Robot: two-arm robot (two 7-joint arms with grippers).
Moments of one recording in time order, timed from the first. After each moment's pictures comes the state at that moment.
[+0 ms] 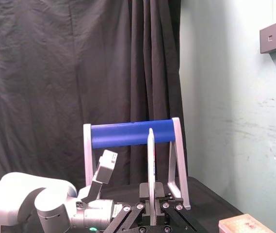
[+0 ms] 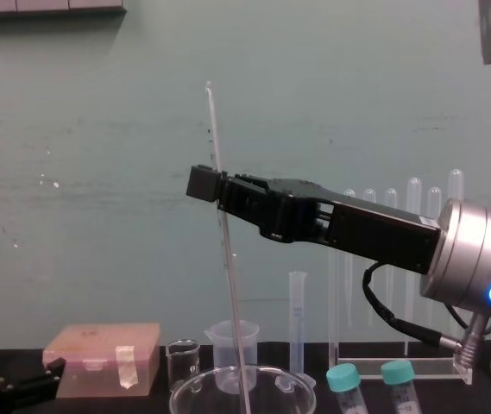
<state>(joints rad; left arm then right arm) -0.20 0.60 0.45 -1.41 -0.25 -0.12 0.03 0.50 0.38 -0.61 -1.37 0.74 -0.13 0.83</state>
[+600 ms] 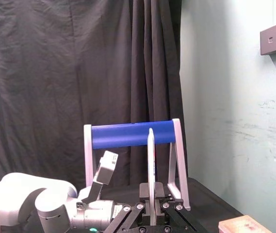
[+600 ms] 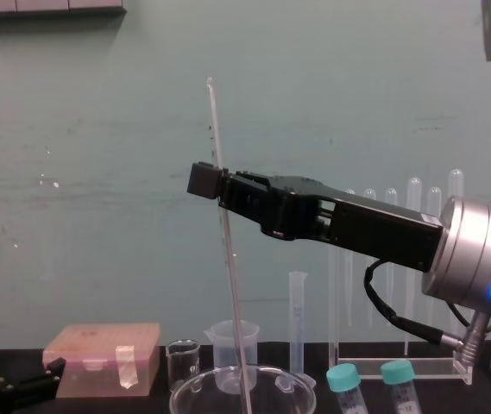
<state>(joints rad) -0.20 0.60 0.45 -1.41 -0.25 -0.12 0.03 0.50 0.38 -0.61 -1.37 0.74 -0.14 0.83</state>
